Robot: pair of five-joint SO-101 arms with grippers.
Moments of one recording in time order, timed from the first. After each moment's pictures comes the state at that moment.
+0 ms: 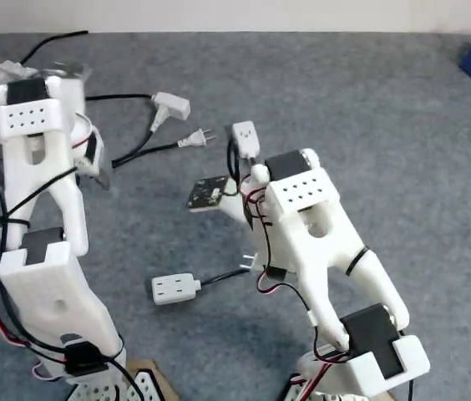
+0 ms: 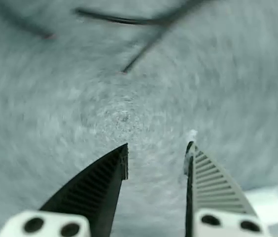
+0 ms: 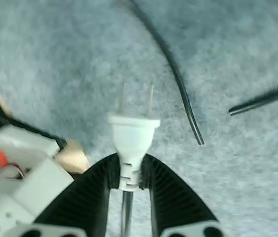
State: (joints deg) left arm -19.1 26.0 -28.3 100.2 -13.5; right arm -25.2 -5.4 15.2 96.0 54.3
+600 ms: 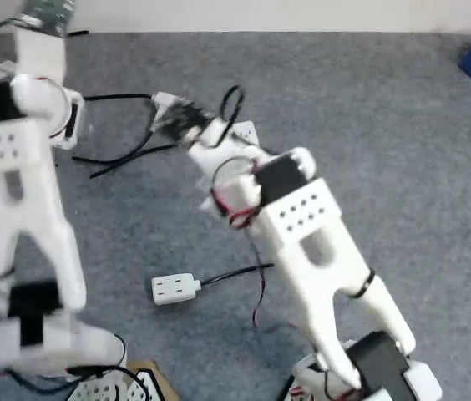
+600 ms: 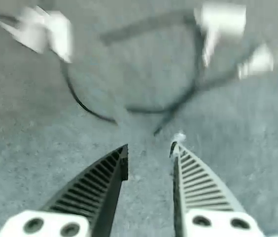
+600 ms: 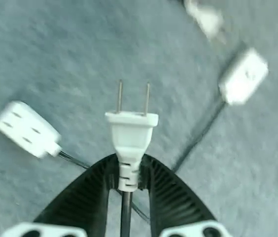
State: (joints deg) left arm -17.5 0.4 -29.3 94.6 -19.1; right arm -36.8 -15.6 4.5 78.9 23.3
